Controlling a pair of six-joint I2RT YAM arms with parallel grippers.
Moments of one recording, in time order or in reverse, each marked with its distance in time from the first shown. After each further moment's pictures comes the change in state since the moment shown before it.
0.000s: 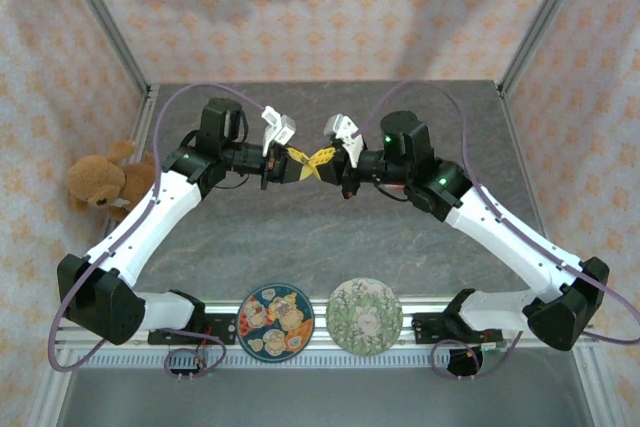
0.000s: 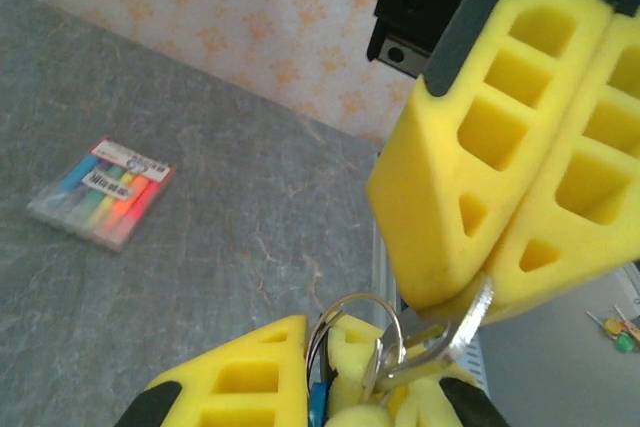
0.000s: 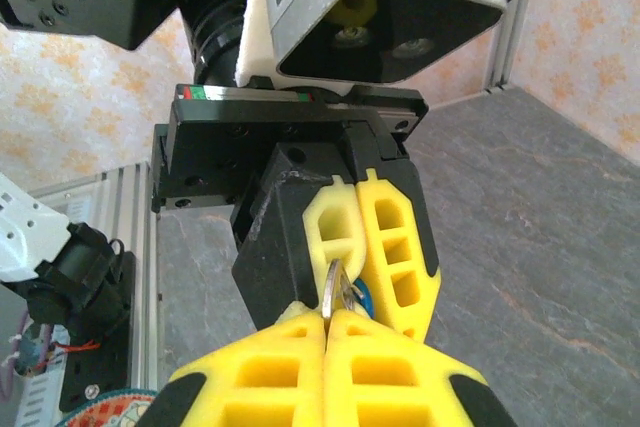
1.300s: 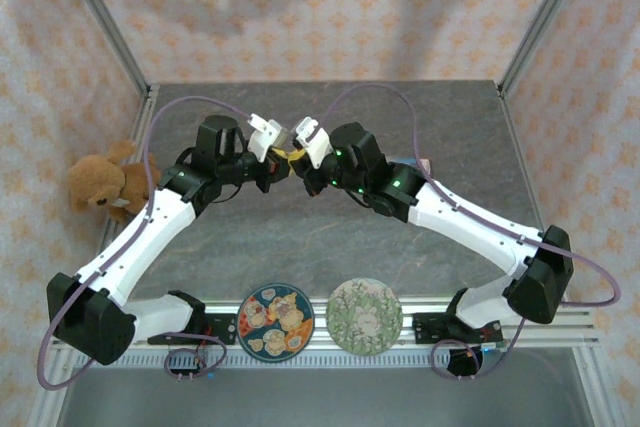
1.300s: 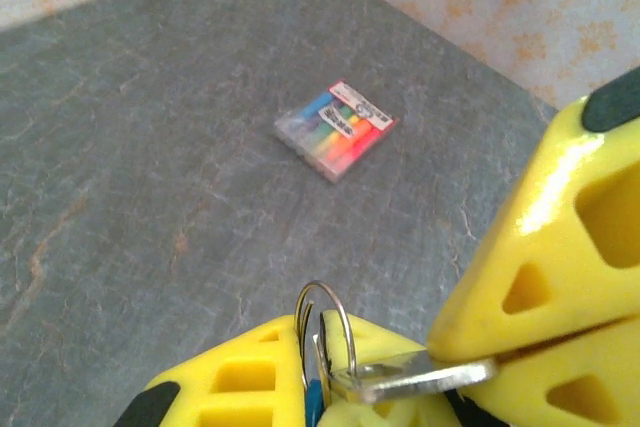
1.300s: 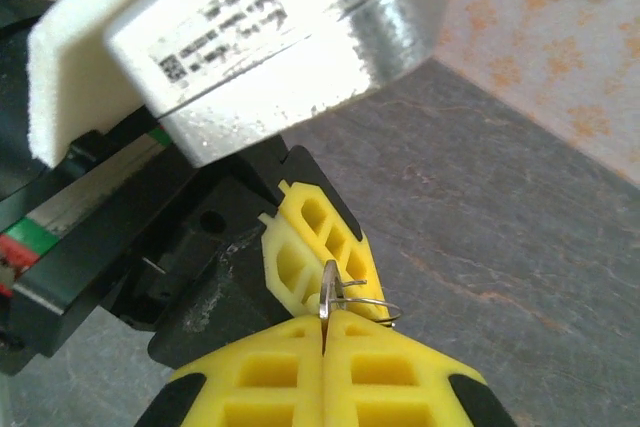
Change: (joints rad) left arm -0.025 -0.111 -0.134 0.049 -0.513 -0.059; right arm 0.168 0.180 0.054 0.079 0.478 0.062
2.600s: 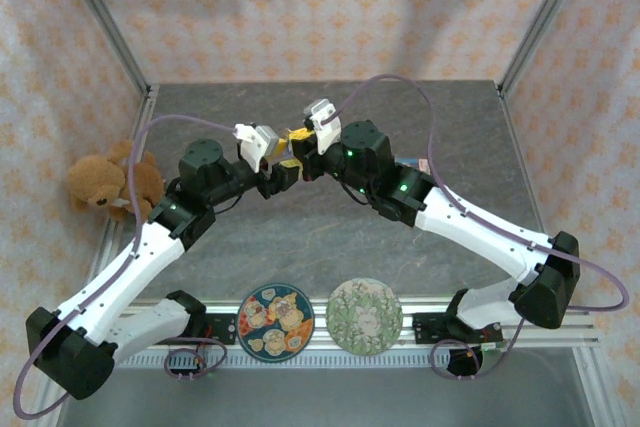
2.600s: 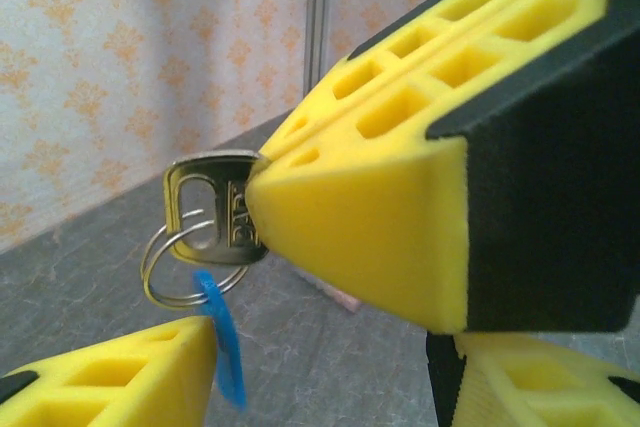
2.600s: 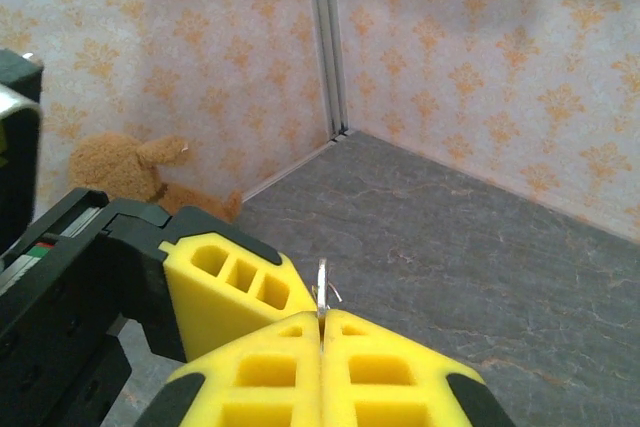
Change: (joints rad) left arm -0.084 -0.214 -0.187 0.336 -0.135 -0.025; right arm 0.004 -0.048 -0.004 0.156 0.123 0.160
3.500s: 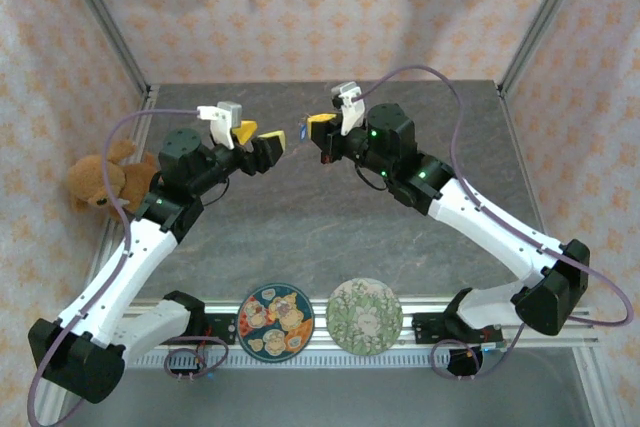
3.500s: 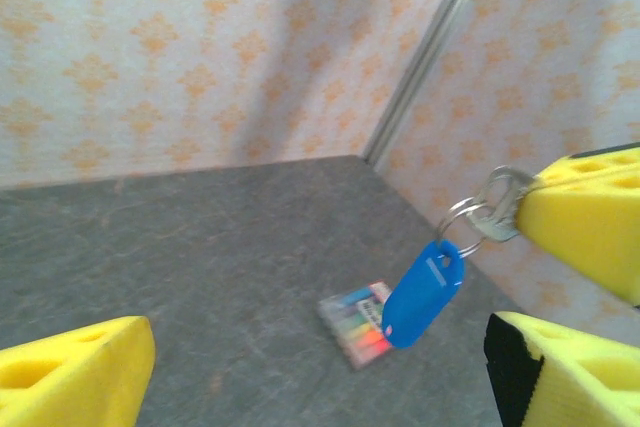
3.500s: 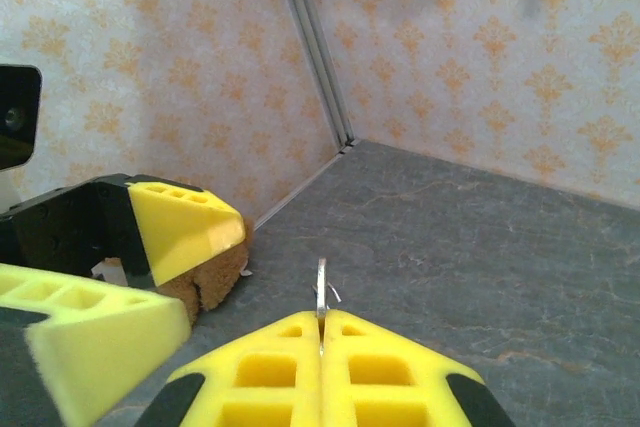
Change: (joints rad) left arm 0.150 0.010 0.053 0.009 -0.038 -0.363; right arm -0.153 -0.035 -0.002 -0.012 -0.176 0.148
